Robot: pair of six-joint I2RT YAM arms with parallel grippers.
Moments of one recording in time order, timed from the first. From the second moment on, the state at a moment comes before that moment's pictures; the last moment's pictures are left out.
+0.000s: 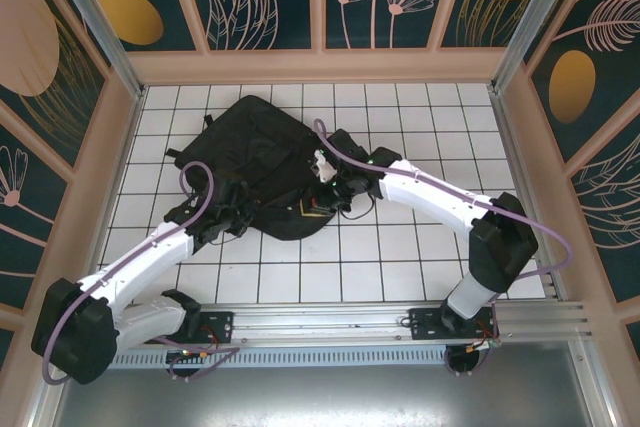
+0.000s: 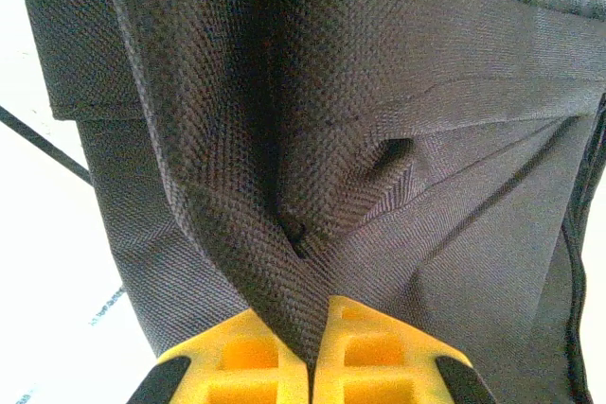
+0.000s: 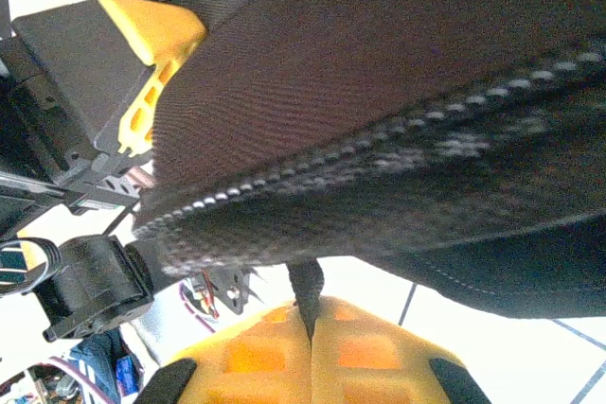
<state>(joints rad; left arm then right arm) -0.50 1.10 0.63 -0.40 -0.01 -1.46 0.81 1.62 1.29 -0.71 -0.52 0.74</state>
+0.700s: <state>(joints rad) -0.34 0.95 0.82 -0.68 -0.26 -1.10 0.78 1.55 1.22 -0.68 -0.54 0.71</state>
